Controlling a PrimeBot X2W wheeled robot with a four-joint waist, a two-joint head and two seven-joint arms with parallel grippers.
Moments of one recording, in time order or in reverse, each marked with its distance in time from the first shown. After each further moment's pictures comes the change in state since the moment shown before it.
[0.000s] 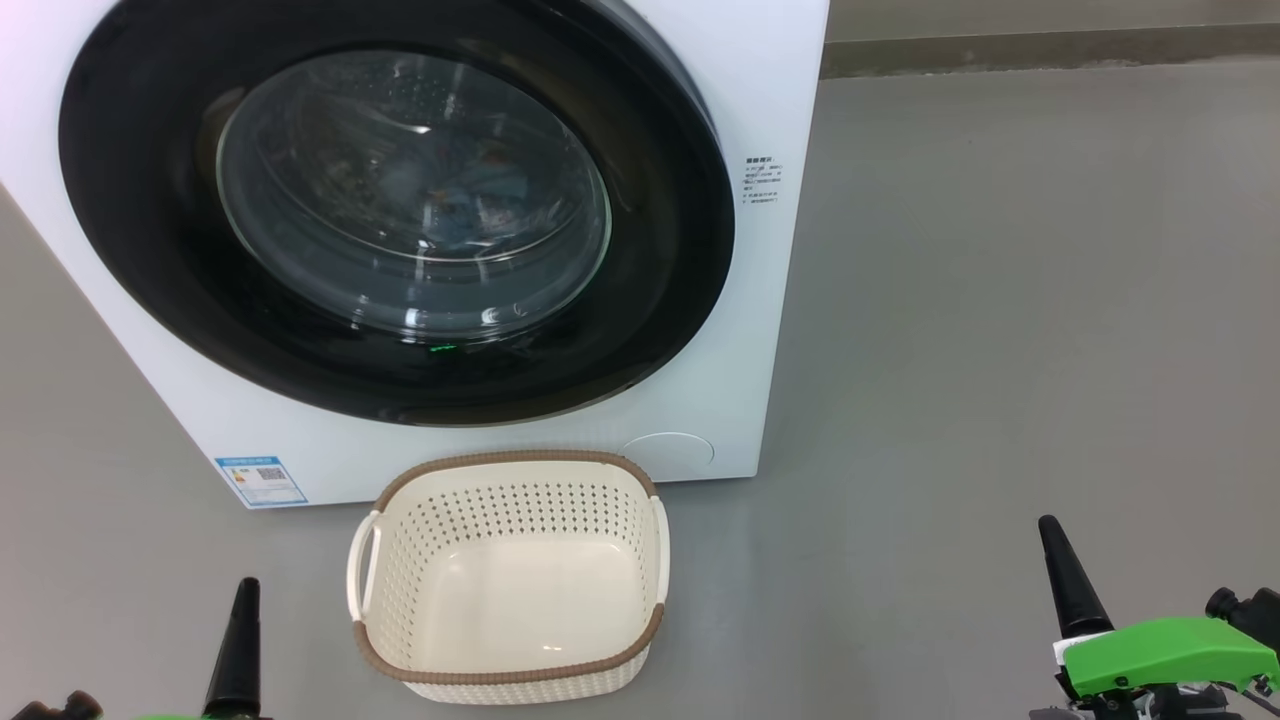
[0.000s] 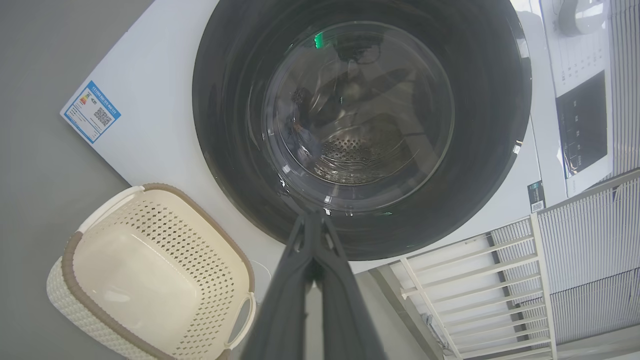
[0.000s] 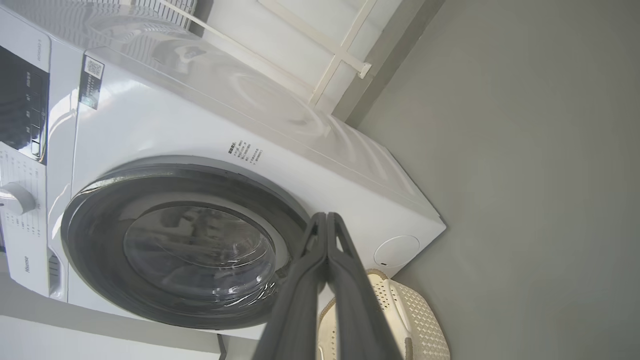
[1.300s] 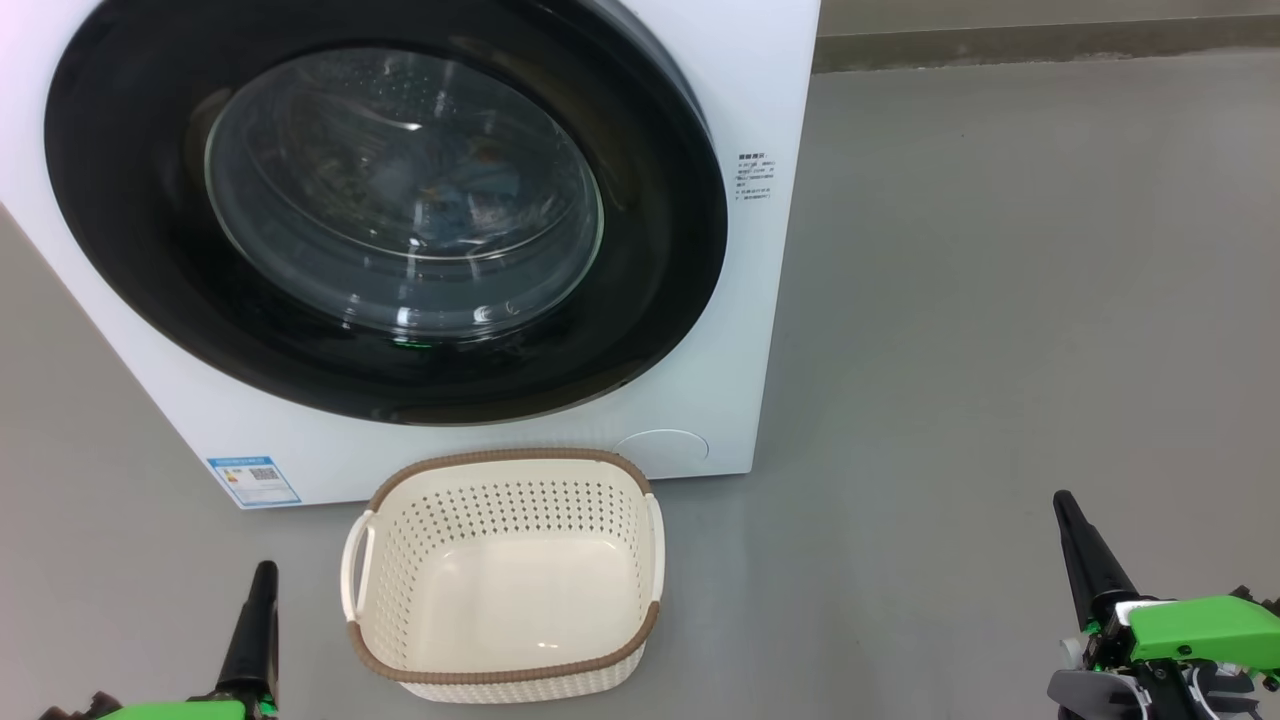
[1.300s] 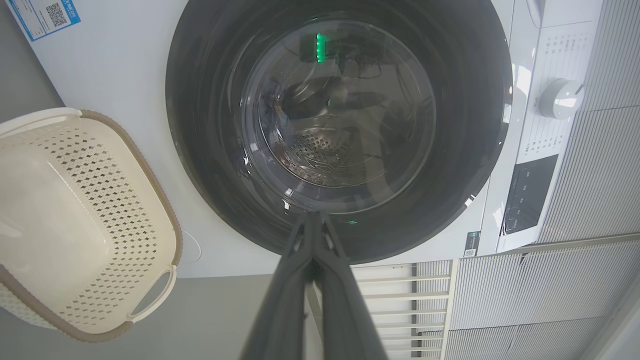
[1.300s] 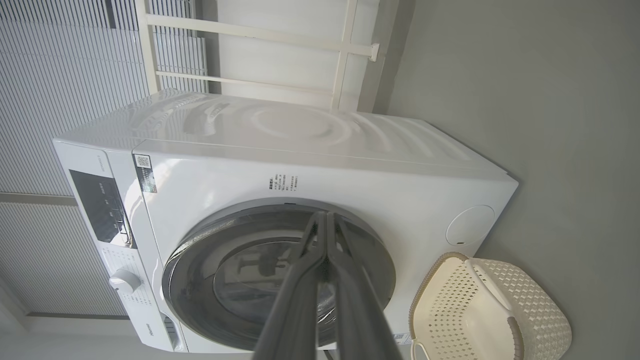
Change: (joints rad) left arm -0.038 -0.088 0.075 0.012 -0.262 0.000 0.110; right arm -0.037 0.000 -0.056 -0.002 0.394 0.000 0.110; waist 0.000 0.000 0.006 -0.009
